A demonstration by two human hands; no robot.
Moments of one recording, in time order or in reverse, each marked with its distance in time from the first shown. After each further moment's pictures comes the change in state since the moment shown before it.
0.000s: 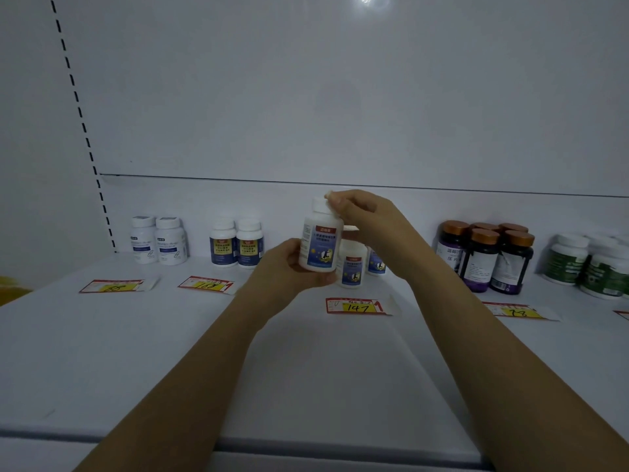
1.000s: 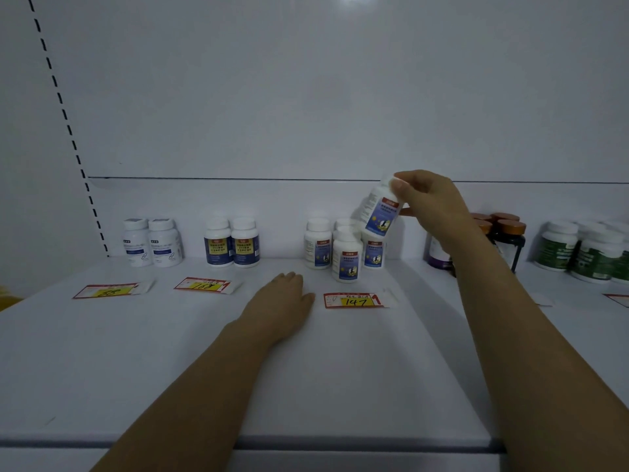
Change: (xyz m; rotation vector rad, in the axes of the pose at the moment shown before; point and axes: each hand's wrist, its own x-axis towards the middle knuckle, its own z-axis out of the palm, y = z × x) left_hand 0.006 -0.035 0.010 0.973 -0.221 -0.058; right_hand 0.009 0.018 -0.070 -0.221 0.390 0.039
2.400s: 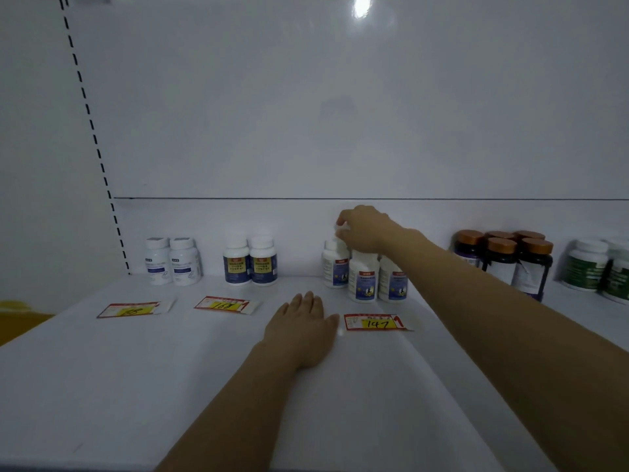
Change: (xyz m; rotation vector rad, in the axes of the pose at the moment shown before) left_hand 0.006 -0.004 0.007 0.134 -0.130 -0.022; right_hand 0.035 -0.020 0.096 -0.910 -0.468 -0.162
